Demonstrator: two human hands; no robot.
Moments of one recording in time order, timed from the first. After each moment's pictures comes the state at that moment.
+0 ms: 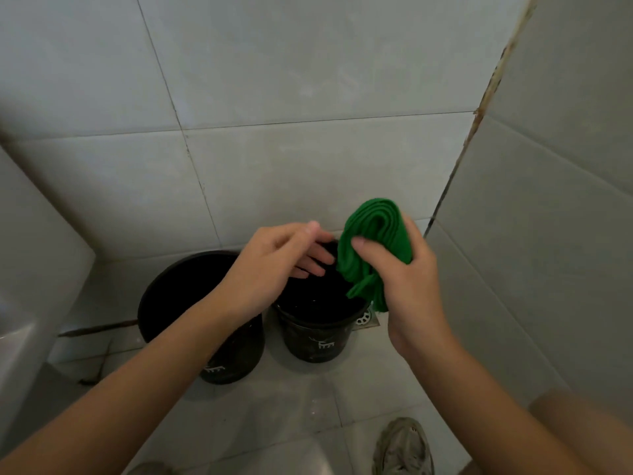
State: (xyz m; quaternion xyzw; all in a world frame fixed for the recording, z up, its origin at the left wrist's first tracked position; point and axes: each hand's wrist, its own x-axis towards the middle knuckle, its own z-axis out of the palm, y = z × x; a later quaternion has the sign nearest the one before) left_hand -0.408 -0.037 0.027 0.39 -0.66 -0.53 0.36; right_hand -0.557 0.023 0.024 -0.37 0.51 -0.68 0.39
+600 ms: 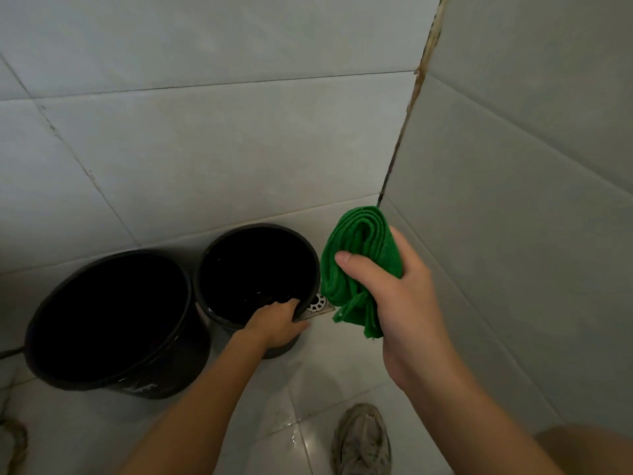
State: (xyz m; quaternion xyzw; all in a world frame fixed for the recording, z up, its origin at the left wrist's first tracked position) left_hand -0.513 -0.110 -0.220 0.44 -0.85 -0.26 -0.11; right_hand -0.628 0.039 -0.003 -0.29 0.54 -0.66 0.43
